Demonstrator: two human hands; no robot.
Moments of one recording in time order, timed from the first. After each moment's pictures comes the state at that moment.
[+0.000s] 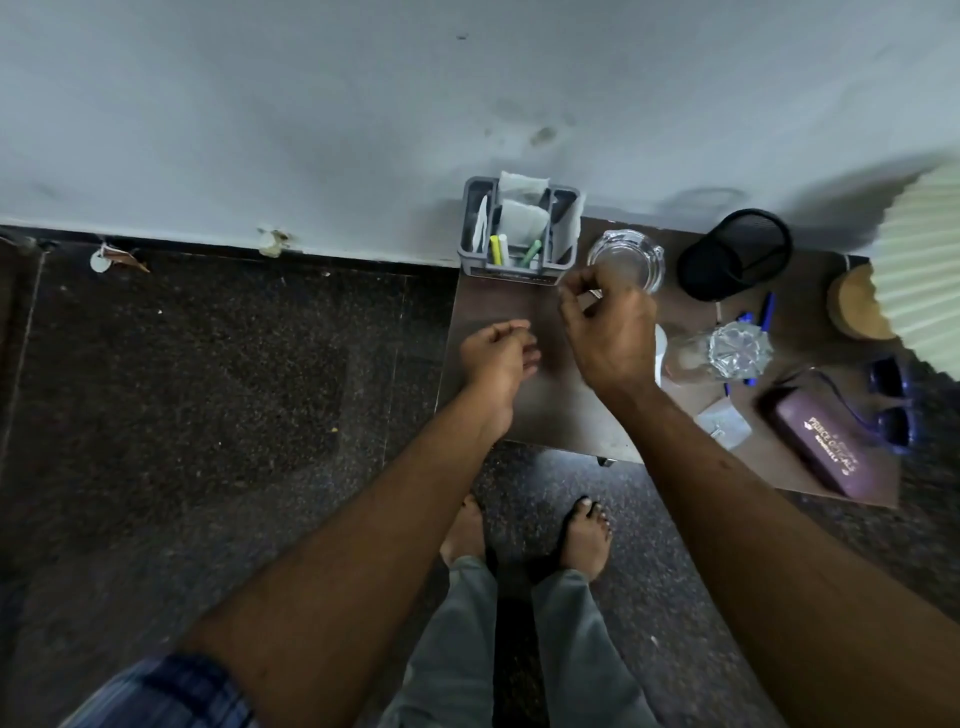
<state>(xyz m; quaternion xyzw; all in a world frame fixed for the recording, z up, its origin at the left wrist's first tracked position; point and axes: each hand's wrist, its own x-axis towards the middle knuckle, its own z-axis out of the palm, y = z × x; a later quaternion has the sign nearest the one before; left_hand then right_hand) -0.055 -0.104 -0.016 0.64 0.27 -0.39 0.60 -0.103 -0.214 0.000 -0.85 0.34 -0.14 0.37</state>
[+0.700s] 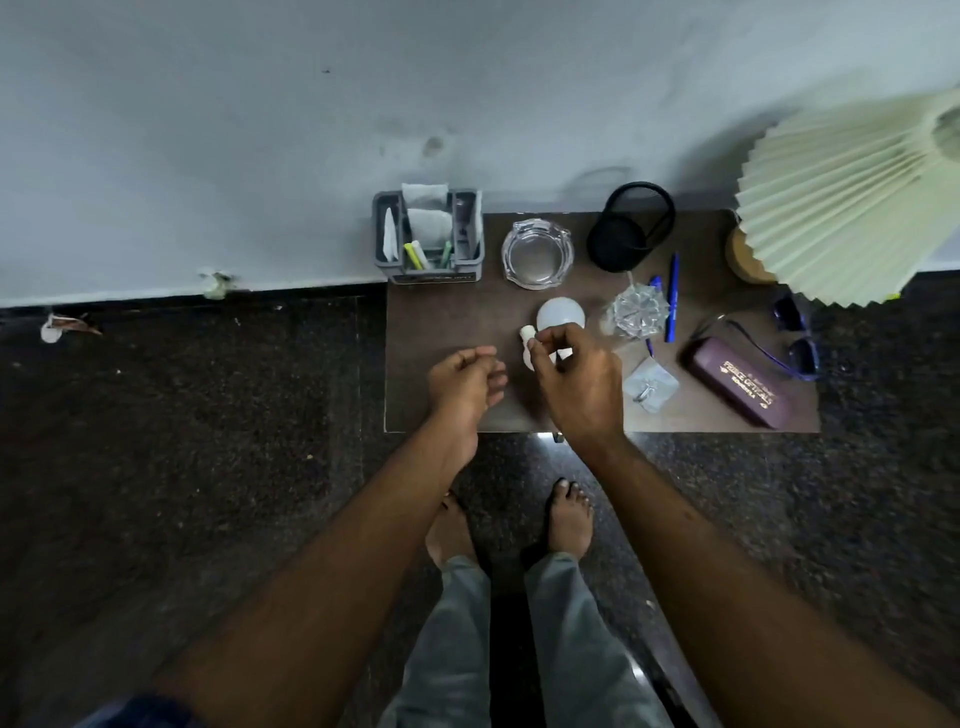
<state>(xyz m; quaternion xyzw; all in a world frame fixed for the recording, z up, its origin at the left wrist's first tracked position) -0.109 -0.113 0.003 0.67 0.22 -0.42 0.56 -0.200 -0.205 0.006 -0.79 0.44 -0.14 0.41</state>
